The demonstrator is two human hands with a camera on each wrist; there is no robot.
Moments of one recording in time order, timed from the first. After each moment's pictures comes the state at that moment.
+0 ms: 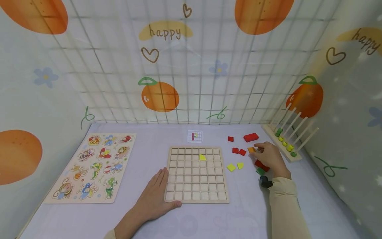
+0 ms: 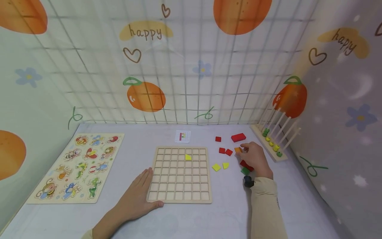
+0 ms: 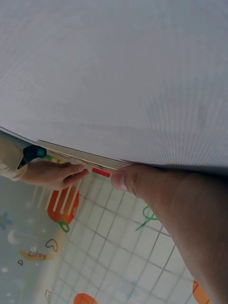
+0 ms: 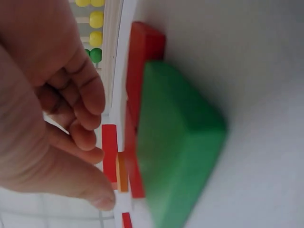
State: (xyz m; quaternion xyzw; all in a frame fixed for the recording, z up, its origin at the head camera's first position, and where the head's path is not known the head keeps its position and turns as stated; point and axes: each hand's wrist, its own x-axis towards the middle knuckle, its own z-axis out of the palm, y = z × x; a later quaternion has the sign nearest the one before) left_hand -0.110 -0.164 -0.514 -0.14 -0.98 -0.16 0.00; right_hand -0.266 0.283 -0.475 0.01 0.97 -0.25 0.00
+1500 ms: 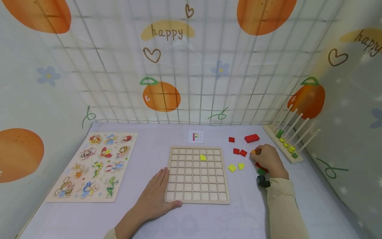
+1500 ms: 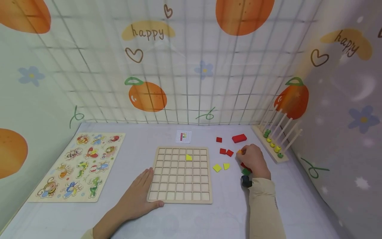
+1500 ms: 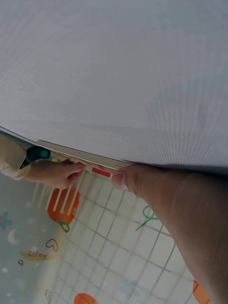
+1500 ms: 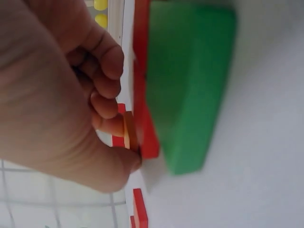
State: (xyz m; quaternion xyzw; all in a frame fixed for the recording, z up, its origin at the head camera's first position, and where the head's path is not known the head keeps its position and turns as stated) left_hand -0.111 -0.164 -0.512 -0.13 -0.98 -0.16 -0.01; right_hand -0.269 0.276 -0.475 0.03 0.97 -0.23 0.03
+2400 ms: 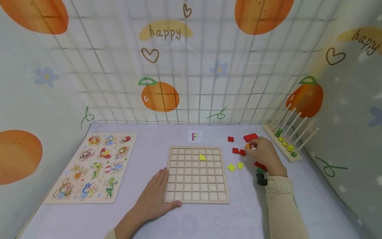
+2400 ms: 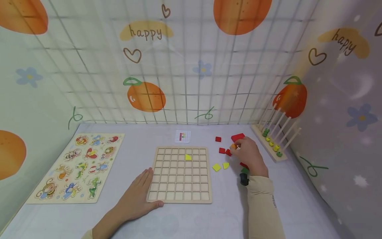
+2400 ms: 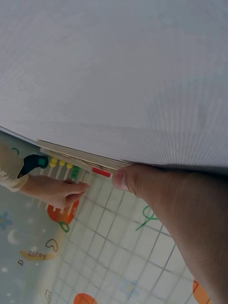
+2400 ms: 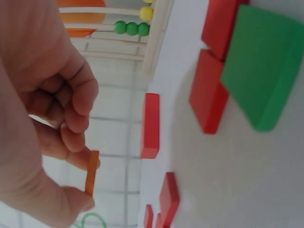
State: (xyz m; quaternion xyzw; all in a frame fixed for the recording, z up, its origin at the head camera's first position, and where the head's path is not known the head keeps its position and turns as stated) left_hand -0.112 -0.165 -0.515 -0.14 -0.98 -0.16 0.00; right_hand -0.260 0.256 -0.451 -0.04 0.97 -0.23 -0.05
